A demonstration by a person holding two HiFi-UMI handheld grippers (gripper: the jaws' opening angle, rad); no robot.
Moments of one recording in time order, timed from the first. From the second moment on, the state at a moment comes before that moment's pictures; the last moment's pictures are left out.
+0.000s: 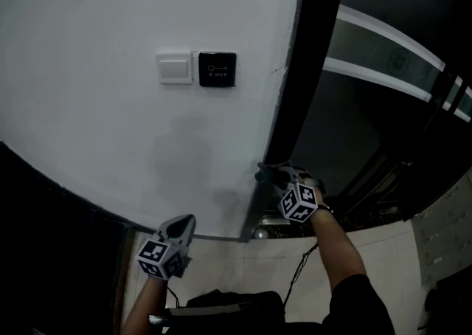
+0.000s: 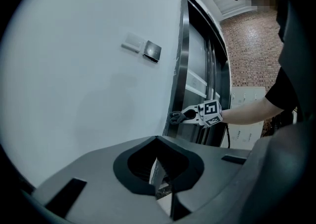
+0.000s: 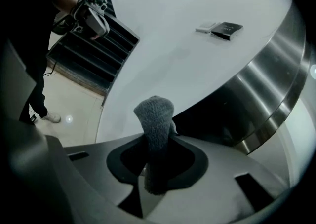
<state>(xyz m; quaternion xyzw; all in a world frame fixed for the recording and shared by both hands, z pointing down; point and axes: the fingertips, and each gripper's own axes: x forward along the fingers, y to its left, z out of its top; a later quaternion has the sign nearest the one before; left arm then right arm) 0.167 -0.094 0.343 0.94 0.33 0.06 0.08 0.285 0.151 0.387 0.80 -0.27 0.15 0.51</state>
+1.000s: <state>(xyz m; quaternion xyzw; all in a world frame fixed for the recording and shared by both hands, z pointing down) 0.151 -0.146 0.363 0.94 0.32 0.08 0.10 0.287 0.149 0.479 0.80 -0.22 0.32 0.46</state>
